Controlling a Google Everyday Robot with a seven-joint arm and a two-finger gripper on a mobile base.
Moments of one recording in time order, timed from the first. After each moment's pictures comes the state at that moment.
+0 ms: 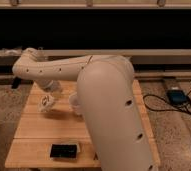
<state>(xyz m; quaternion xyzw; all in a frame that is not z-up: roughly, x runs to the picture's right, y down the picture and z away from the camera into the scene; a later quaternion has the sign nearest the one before) -0.178 0.019 0.770 0.10 0.26 0.95 0.12</state>
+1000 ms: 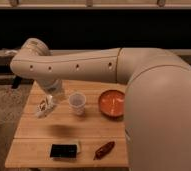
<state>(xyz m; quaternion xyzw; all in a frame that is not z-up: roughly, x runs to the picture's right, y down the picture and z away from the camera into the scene) -0.144 0.035 0.655 0.04 0.26 0.95 0.17</state>
